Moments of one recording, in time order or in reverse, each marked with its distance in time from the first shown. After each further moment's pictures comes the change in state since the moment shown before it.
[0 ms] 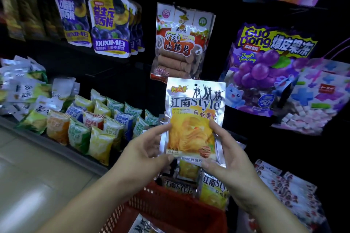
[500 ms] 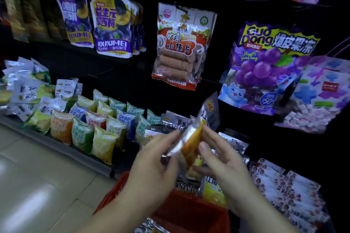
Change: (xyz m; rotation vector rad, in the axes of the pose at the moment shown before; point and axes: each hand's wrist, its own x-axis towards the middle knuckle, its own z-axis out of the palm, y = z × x) left_hand -0.013 -0.015 0.024 0.325 0.153 0.383; right_hand -0.001 -0.002 0.027 0.185 0.120 0.092
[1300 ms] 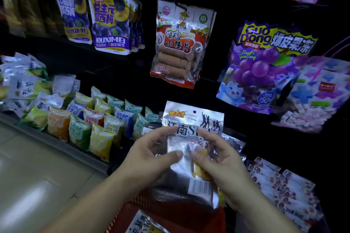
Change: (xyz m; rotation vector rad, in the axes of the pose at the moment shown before) left_hand 0.016 -0.011 -0.007 -0.442 -0.110 -0.331; right_hand 0.004 0.006 -0.007 0.051 0.014 0.085
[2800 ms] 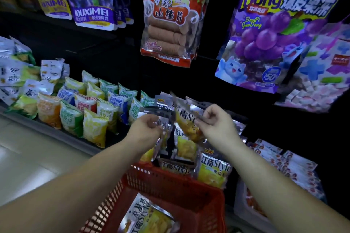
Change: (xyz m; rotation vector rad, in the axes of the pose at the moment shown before) left_hand 0.071 -0.055 0.001 0.319 0.114 -0.311; right_hand 0.084 0.040 -0.030 -0.473 0.087 -0.098
